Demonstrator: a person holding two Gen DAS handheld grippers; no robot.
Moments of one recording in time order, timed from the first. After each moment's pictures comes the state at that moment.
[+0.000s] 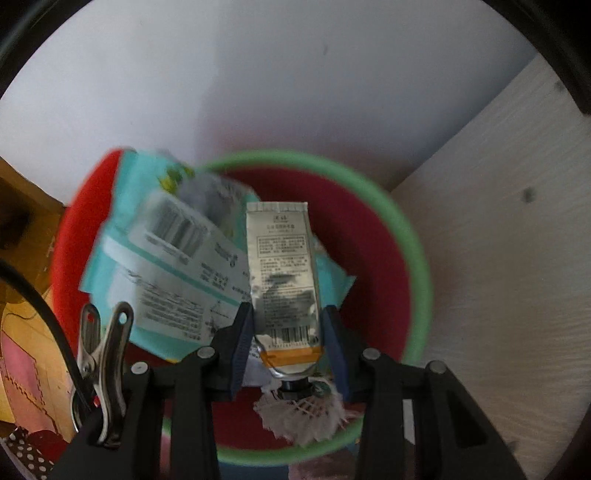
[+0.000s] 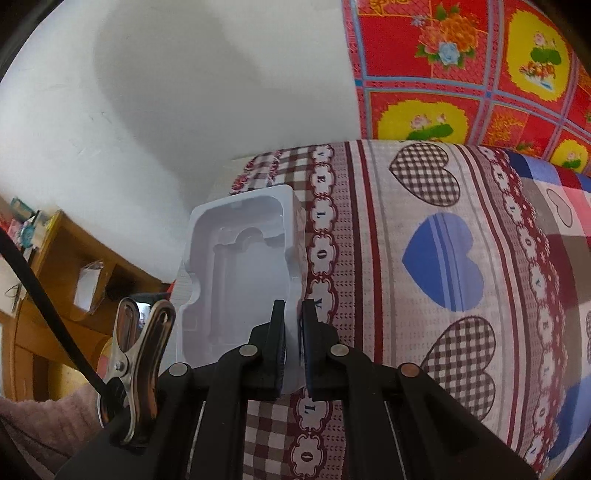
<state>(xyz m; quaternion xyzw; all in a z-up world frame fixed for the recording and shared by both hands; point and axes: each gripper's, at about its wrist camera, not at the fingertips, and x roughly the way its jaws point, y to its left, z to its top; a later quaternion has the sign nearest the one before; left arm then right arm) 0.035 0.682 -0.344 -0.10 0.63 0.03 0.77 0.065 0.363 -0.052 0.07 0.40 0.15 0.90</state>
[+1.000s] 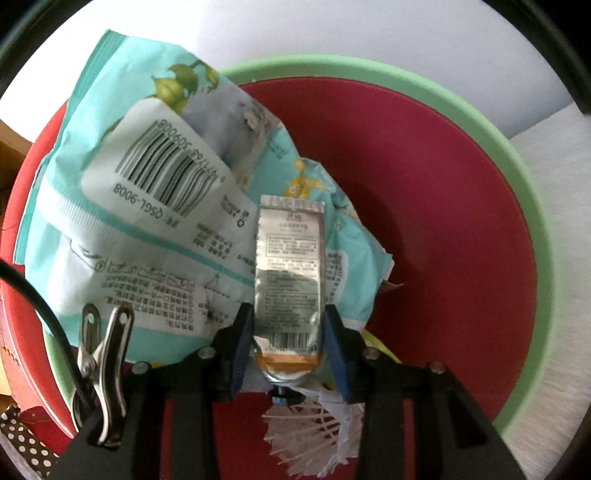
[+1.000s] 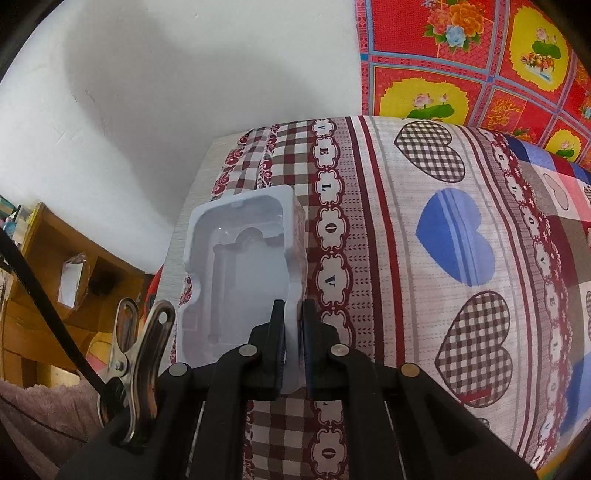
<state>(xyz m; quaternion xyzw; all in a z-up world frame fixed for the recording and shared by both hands) 0.046 0.685 -0.418 -0.12 0.67 0.07 0.73 0.069 0.395 -0.068 0.05 0.42 0.13 0.90</state>
